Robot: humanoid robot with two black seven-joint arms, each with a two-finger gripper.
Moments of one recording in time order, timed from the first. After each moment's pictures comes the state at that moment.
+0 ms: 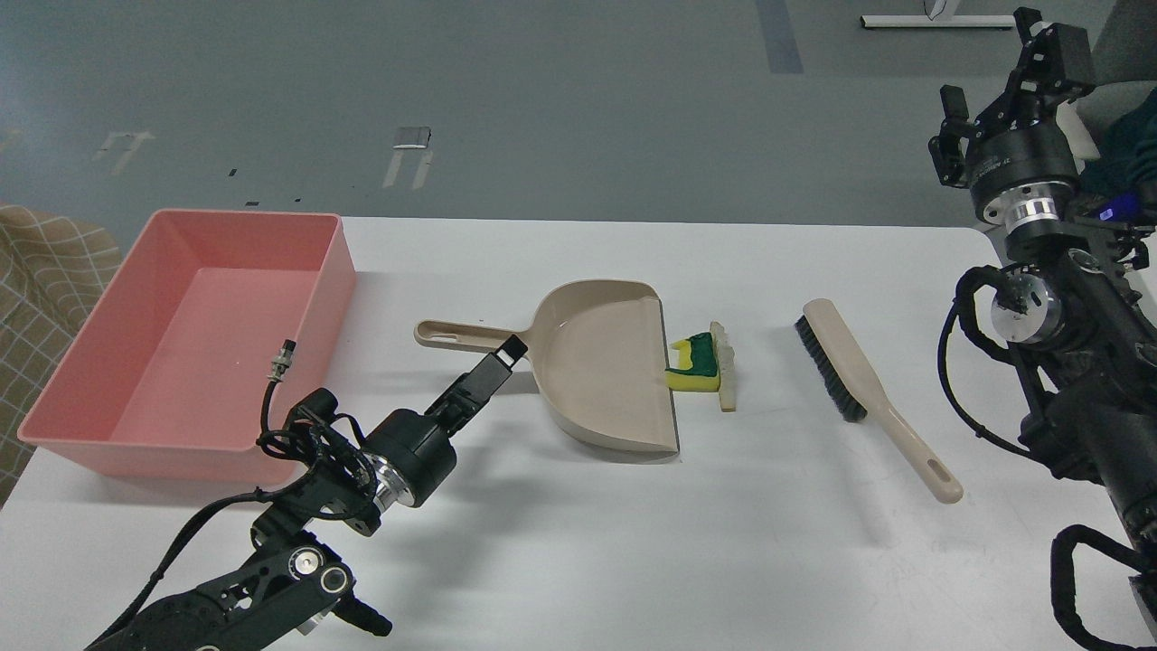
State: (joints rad) left arm -0.13 0.36 -0.73 -1.46 1.39 0.29 -0.12; right arm 0.73 -0.20 1.25 0.77 -0.75 0.06 0.35
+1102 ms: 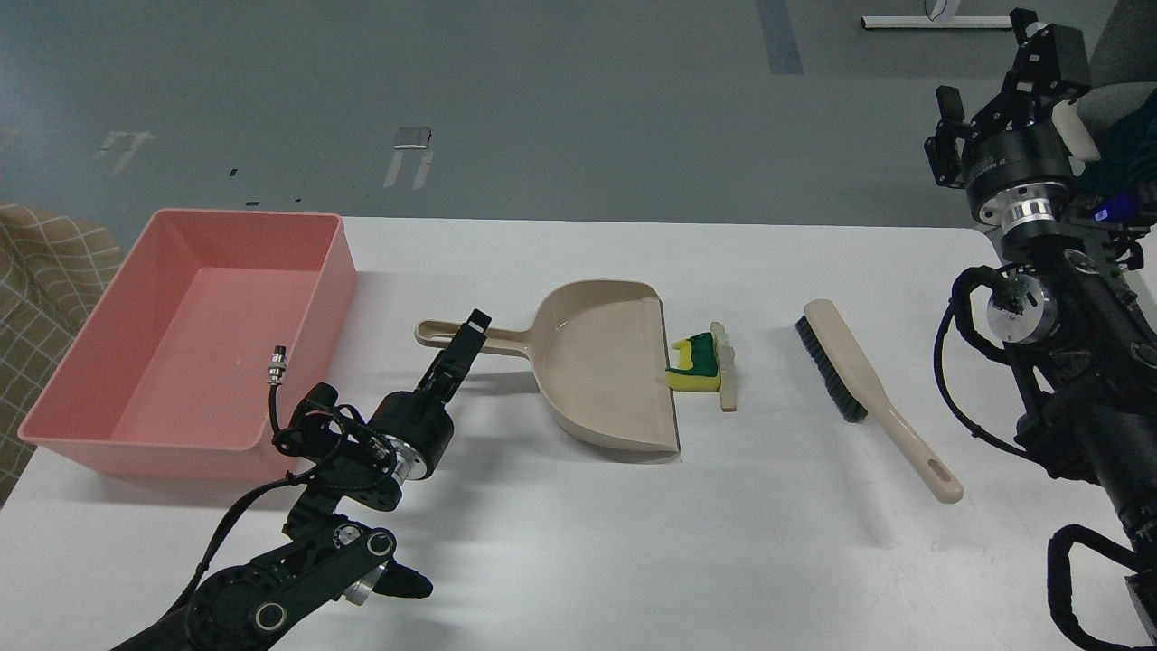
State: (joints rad) left arm -0.21 0.24 -0.74 -1.27 1.32 0.47 -0.09; right arm 0.73 -0.19 1.25 0.77 -0.75 0.06 0.35
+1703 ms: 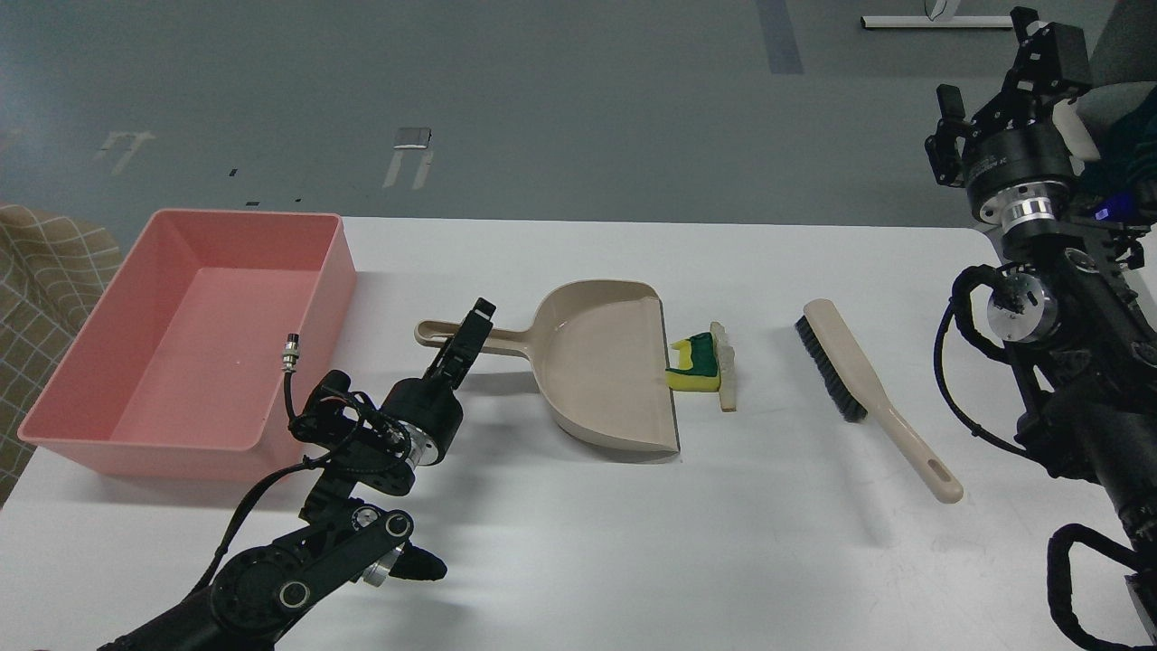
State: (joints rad) left arm -0.26 0.20 -0.73 -1.20 1.31 0.48 -0.08; right arm 0.73 -0.19 1.25 0.77 -0.75 0.06 0.35
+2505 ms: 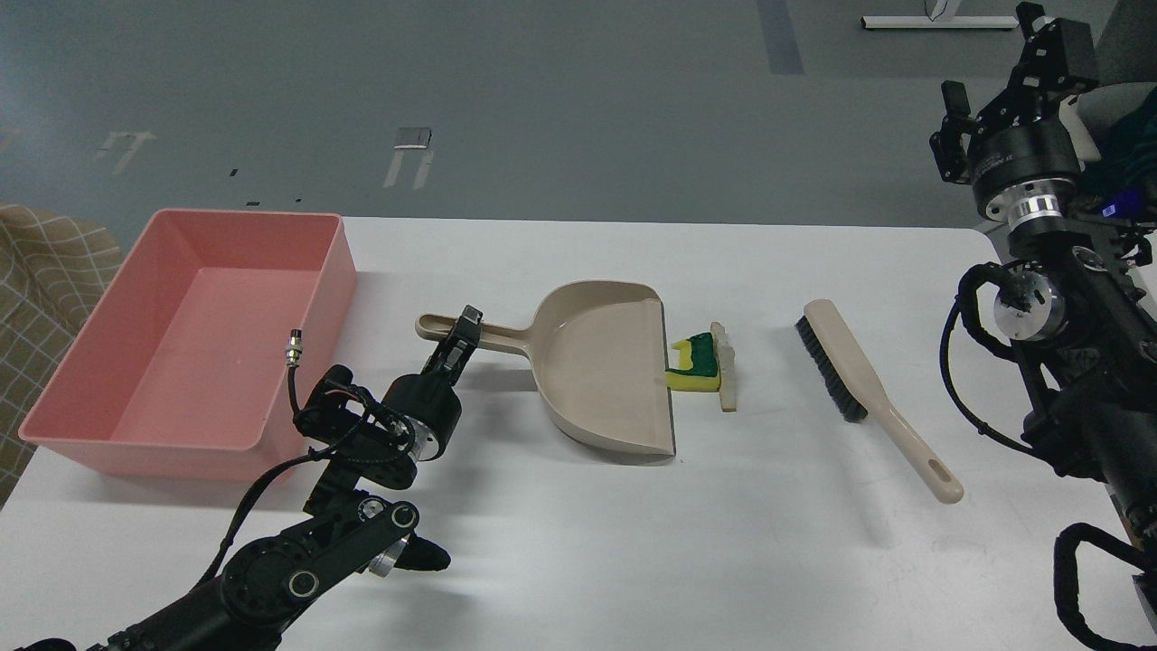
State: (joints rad) left arm -0.28 0.18 -0.73 -1.17 1.32 0.48 -0.03; right arm 0.73 -0.24 1.23 0.80 -0.75 0.07 0.35
